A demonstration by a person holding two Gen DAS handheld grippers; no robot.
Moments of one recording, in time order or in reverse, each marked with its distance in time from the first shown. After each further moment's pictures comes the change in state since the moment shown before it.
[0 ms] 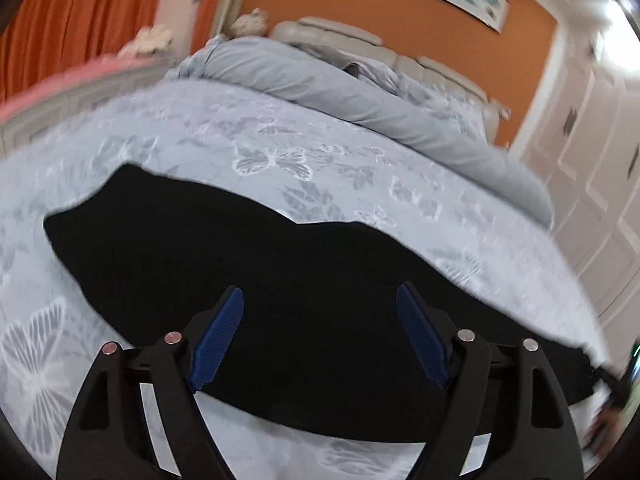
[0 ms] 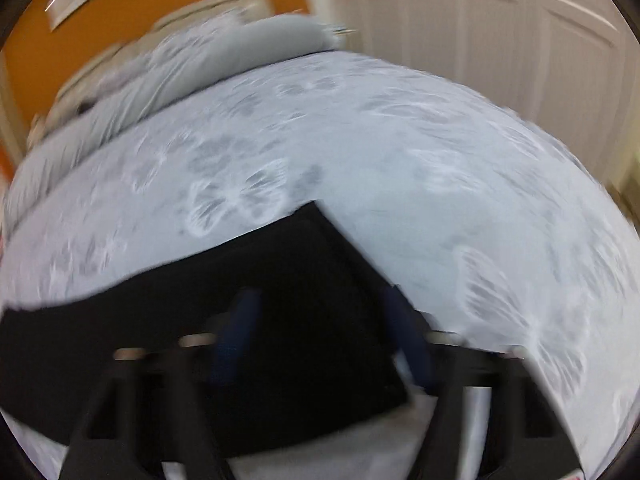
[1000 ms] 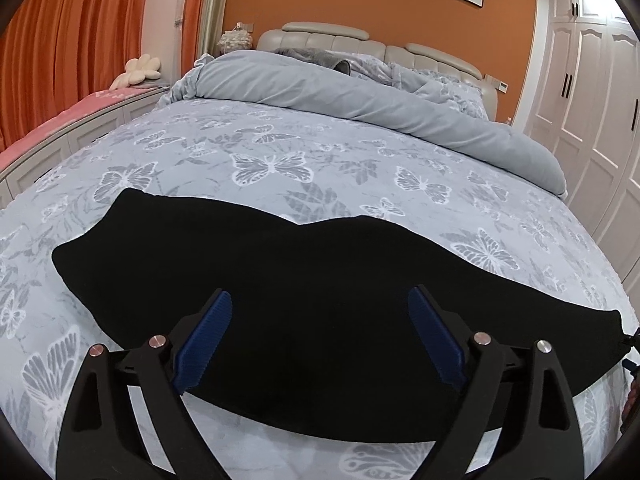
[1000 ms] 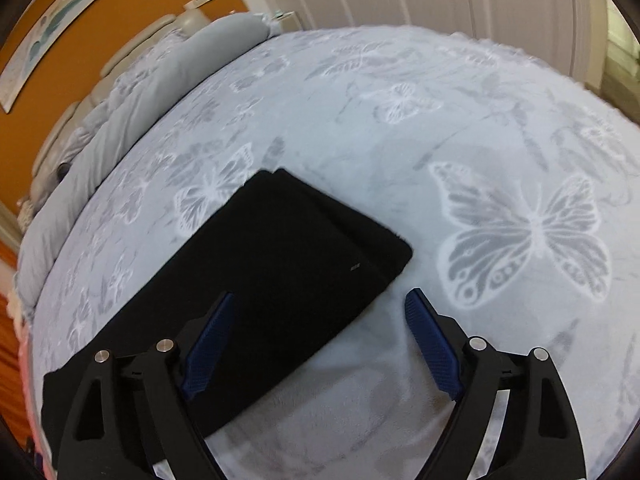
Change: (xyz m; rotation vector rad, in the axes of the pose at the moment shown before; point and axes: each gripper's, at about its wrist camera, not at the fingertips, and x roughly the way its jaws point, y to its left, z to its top) left arm -0.001 -0.010 -0.008 0.093 -0.002 0.046; right arm -0.008 -0.021 -0.027 0.348 0.039 0.019
